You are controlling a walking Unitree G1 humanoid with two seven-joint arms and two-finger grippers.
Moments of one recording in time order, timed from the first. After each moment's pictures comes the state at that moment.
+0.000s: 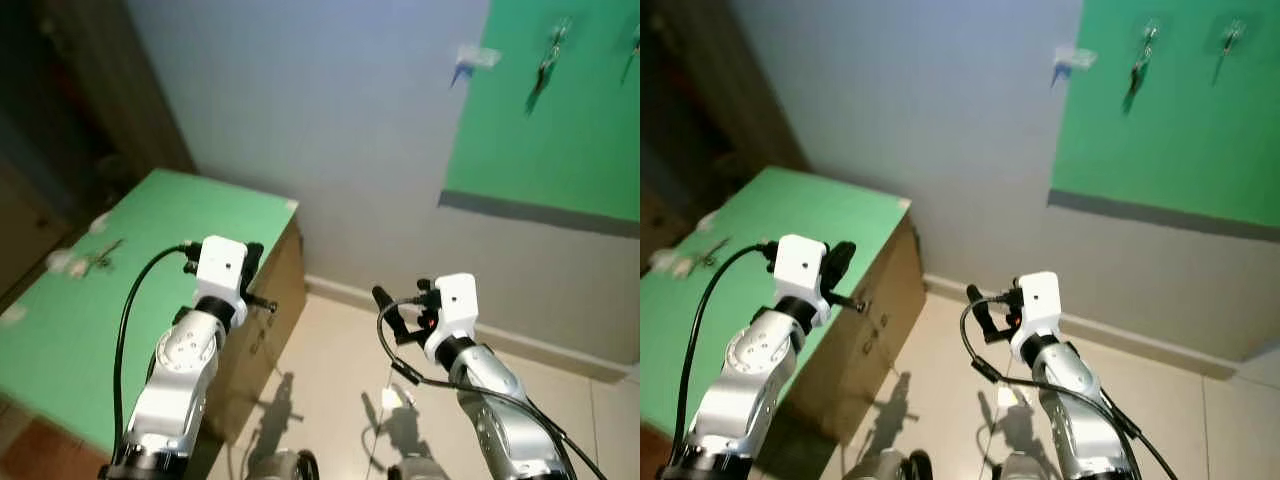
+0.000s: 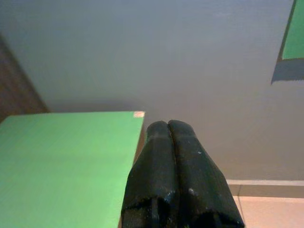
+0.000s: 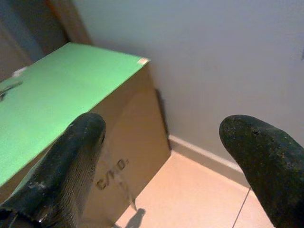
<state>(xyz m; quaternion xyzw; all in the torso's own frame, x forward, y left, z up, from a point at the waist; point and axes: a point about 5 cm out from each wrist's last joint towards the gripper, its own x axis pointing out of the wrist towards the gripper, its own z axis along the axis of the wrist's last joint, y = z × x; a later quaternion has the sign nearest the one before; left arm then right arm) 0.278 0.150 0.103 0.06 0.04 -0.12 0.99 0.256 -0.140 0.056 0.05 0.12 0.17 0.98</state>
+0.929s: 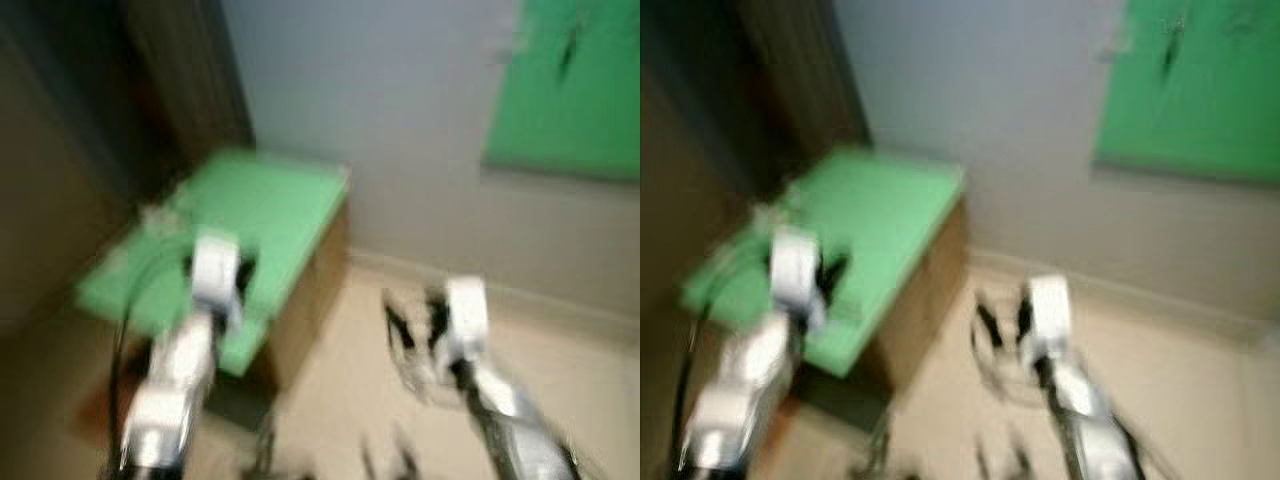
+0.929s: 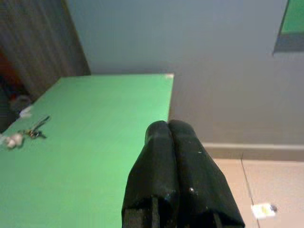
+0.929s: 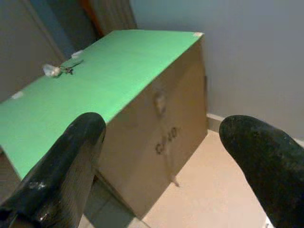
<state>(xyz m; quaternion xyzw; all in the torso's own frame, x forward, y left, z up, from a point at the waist) 0.273 0.156 0.090 0.03 0.07 -0.13 0.99 0.241 -0.146 0.047 0.07 0.15 0.16 0.97</state>
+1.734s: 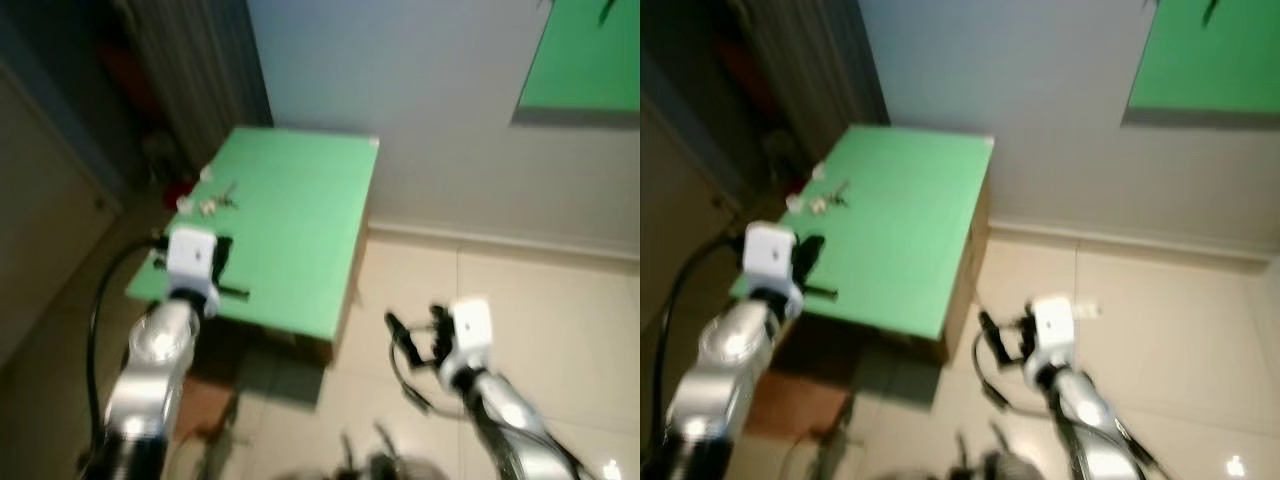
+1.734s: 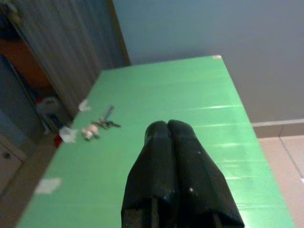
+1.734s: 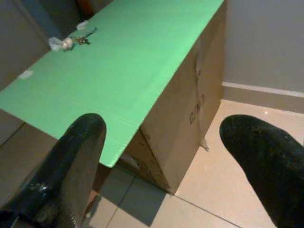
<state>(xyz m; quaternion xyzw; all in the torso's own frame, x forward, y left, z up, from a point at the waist) 0.287 0.184 0.109 0.07 0.03 -0.07 0.99 0.231 -0.155 0.040 0.04 0.15 0.16 0.97</state>
